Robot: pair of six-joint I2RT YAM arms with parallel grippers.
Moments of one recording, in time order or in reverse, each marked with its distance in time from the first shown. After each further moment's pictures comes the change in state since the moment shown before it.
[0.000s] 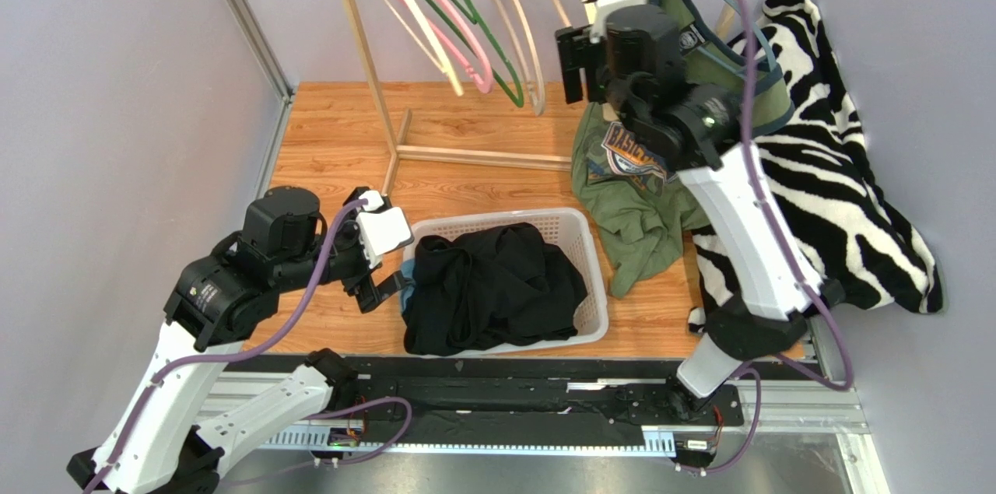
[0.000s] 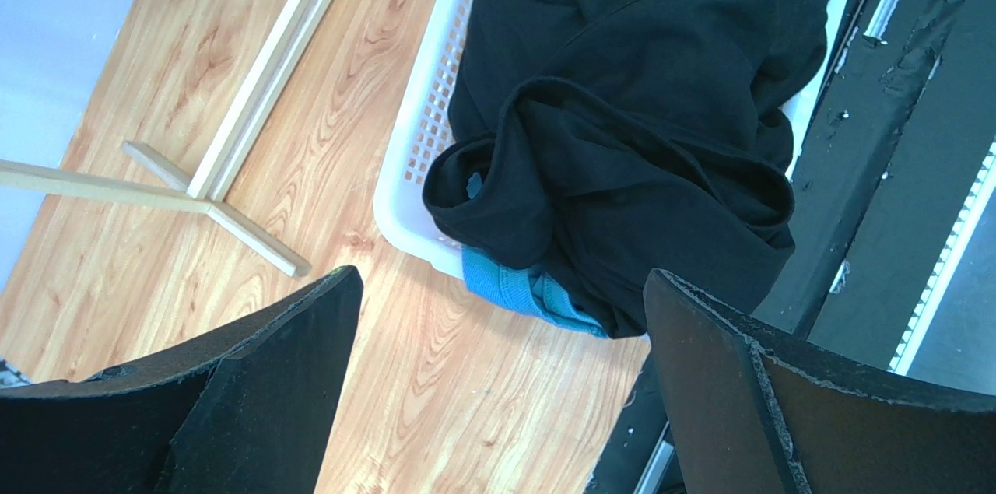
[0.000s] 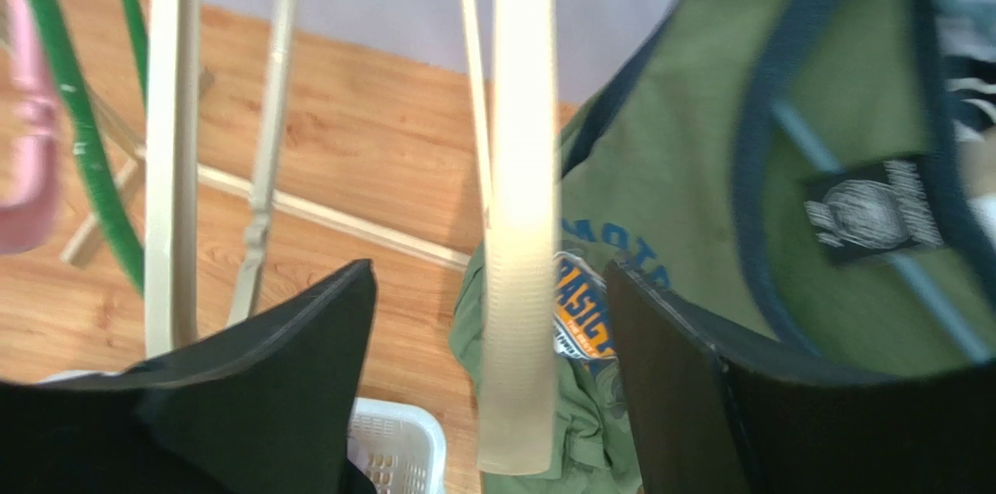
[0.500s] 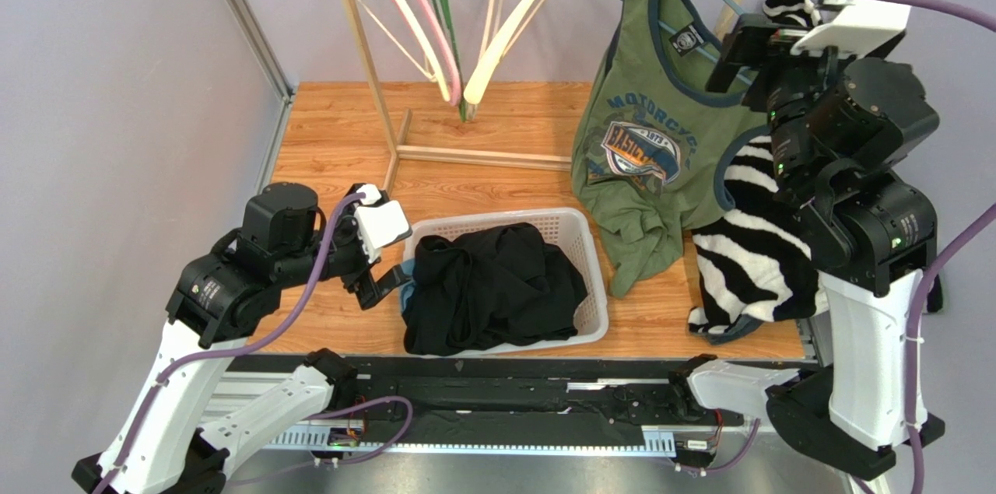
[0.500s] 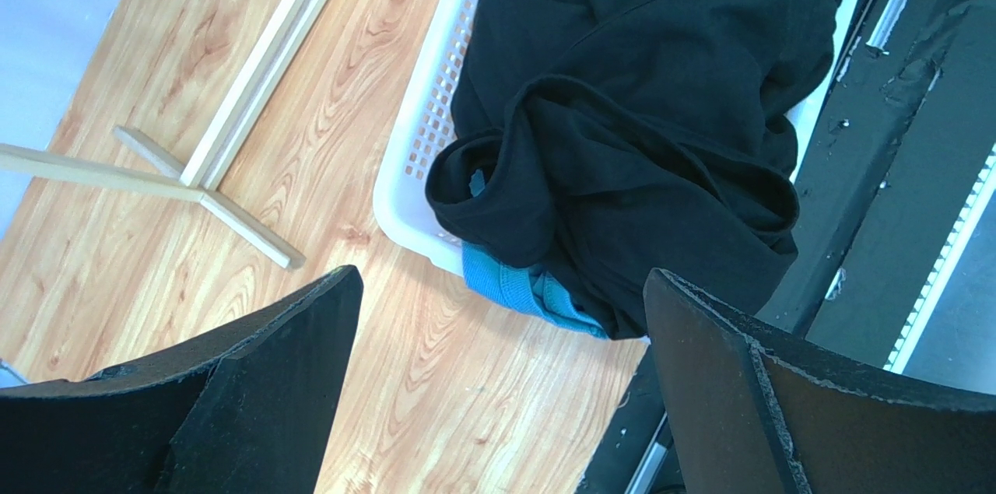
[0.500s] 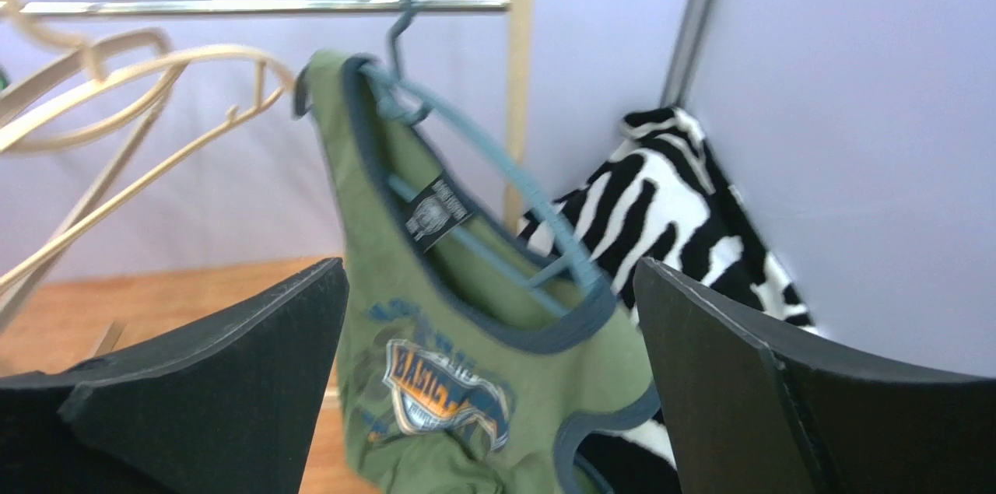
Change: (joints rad) left arm 0.054 0.010 0.001 0.000 0.035 -0.005; right arm -0.188 -0.446 -0.190 0.175 0.101 -0.061
